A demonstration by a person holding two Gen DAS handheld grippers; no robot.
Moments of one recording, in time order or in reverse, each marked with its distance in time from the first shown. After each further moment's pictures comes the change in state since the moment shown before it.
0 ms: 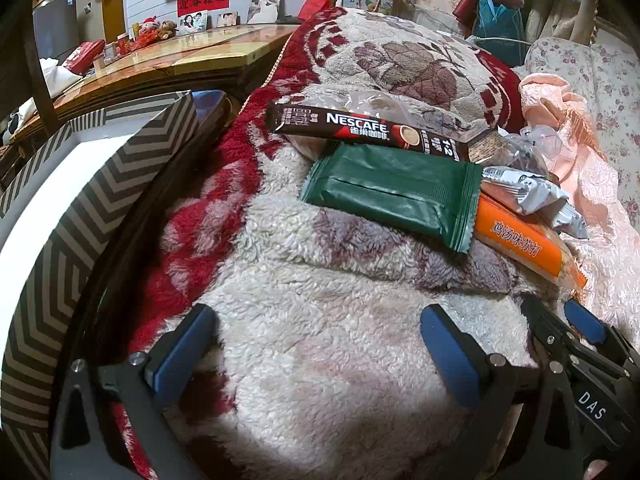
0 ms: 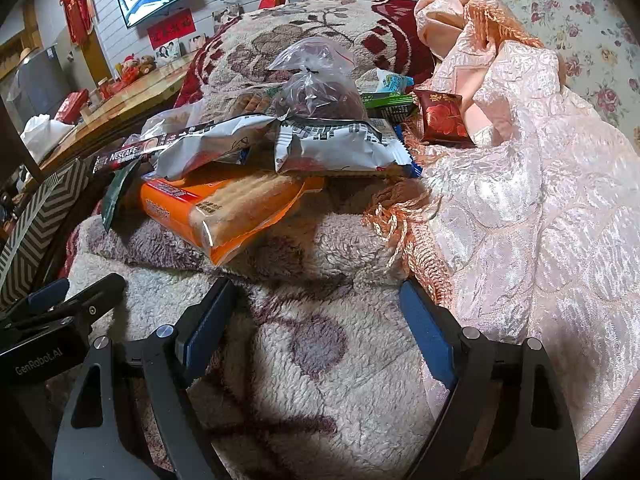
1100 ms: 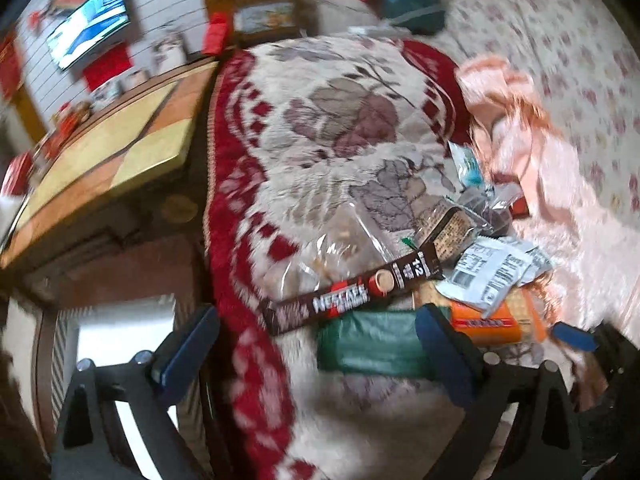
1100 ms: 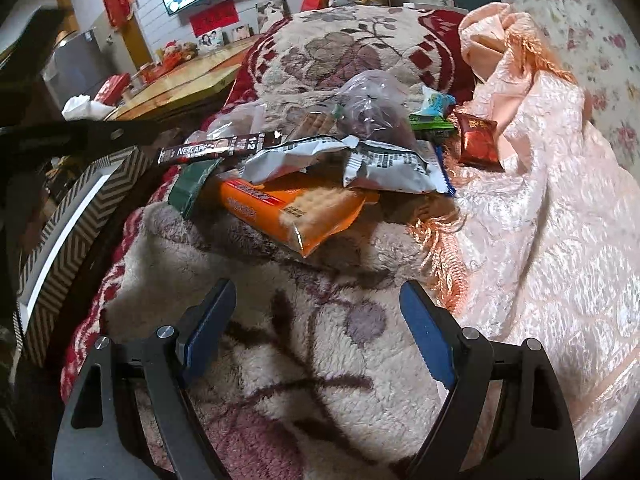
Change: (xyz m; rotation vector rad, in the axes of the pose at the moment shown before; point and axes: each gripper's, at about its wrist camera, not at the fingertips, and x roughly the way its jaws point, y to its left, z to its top) left arm -0.023 -0.014 0.122 0.412 0.025 -0.089; right arm -0.036 0.017 0.005 -0.086 0.036 0.130
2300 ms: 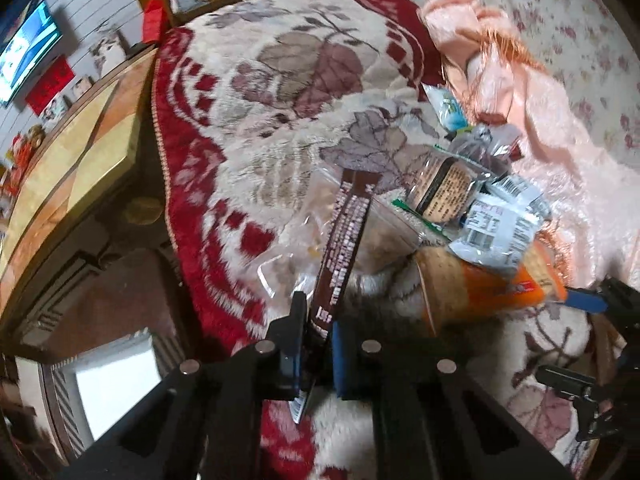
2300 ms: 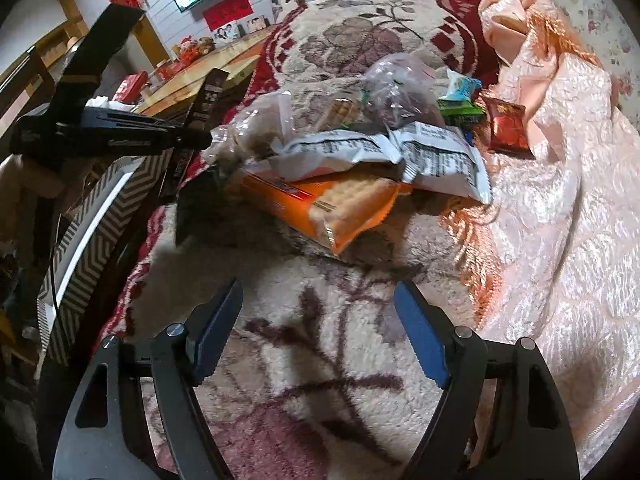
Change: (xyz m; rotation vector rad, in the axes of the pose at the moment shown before) left arm 0.022 -0.001 0.006 0.149 0.139 -0.084; right arm 0.007 -0.002 0.007 0.022 0.051 0.123
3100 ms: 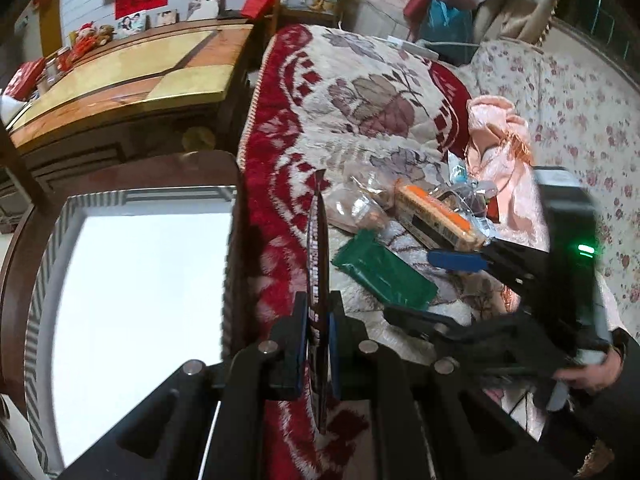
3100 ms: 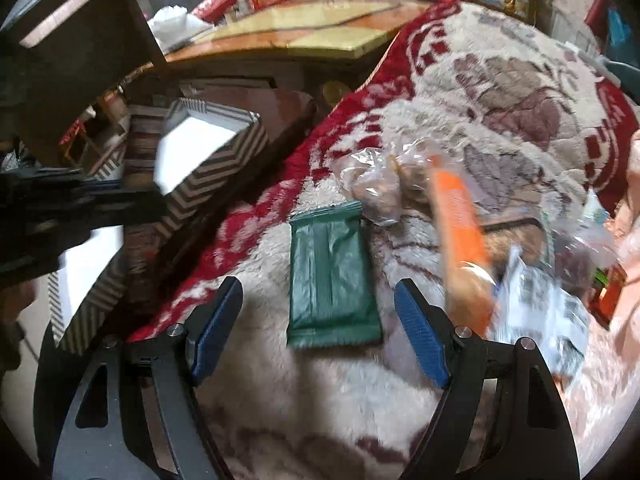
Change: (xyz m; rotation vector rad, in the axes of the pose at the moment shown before) left arm -0.074 0.049 -0.103 -0.415 -0.141 -0.089; right arm 0.062 0.108 0.080 -0.368 0.184 0.096
